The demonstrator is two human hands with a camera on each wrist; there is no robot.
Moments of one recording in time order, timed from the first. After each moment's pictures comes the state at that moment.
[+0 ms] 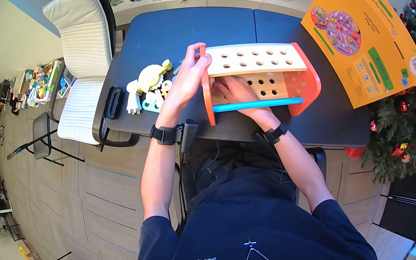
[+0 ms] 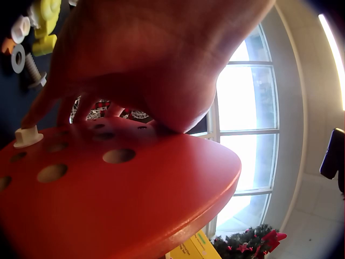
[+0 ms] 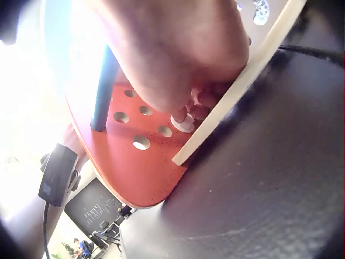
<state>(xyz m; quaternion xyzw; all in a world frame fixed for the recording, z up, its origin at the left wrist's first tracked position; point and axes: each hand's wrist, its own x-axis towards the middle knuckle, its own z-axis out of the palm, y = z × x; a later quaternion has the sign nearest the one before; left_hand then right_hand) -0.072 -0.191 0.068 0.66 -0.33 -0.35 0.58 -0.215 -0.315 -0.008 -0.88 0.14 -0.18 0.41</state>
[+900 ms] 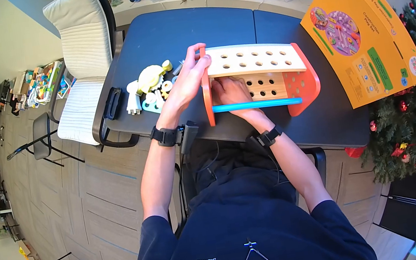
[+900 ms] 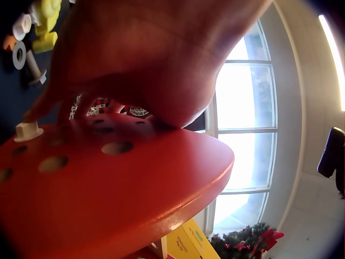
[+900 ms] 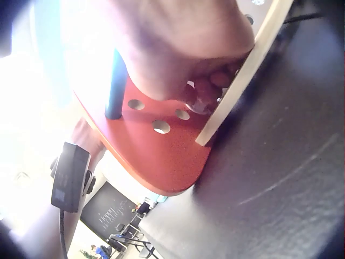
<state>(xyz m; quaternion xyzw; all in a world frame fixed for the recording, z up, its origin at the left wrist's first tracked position) -0.078 -0.191 0.068 0.64 -0.33 -0.35 0.60 -0.200 -0.303 -0.023 -0.90 0.22 -0.18 0.34</state>
